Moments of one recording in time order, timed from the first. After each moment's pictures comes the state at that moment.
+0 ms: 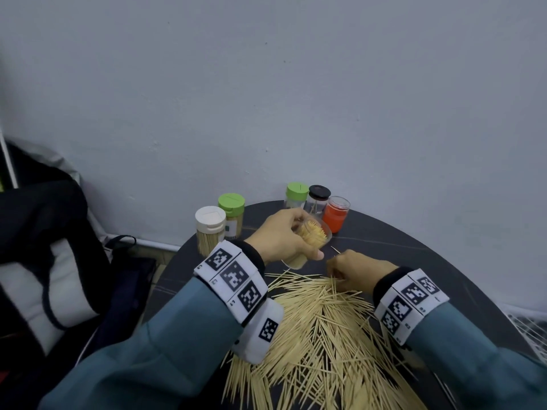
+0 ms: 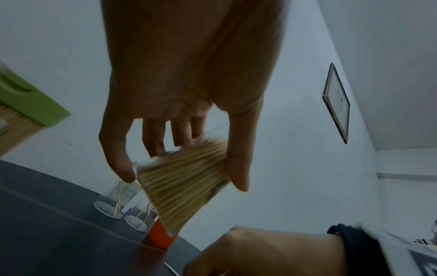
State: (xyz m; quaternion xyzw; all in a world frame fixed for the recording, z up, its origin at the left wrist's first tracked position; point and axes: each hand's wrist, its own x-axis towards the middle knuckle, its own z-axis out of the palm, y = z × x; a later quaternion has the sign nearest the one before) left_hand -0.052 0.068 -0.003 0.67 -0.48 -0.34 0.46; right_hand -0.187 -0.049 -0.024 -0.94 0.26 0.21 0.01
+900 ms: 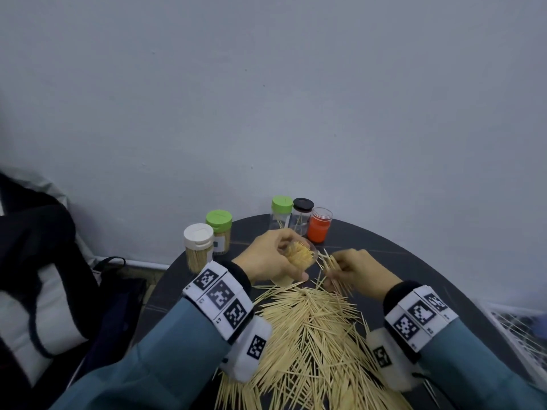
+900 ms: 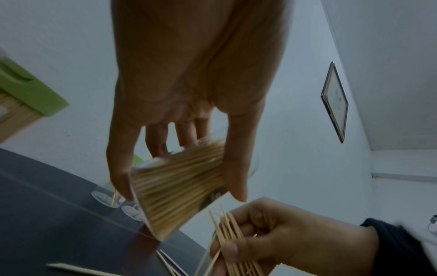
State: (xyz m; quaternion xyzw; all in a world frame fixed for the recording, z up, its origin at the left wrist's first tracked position) left_hand -0.062 0.079 0.001 0.67 -0.50 -0.36 0.43; right_hand -0.223 -0.046 -0.008 -0.93 0.30 -0.04 0.23
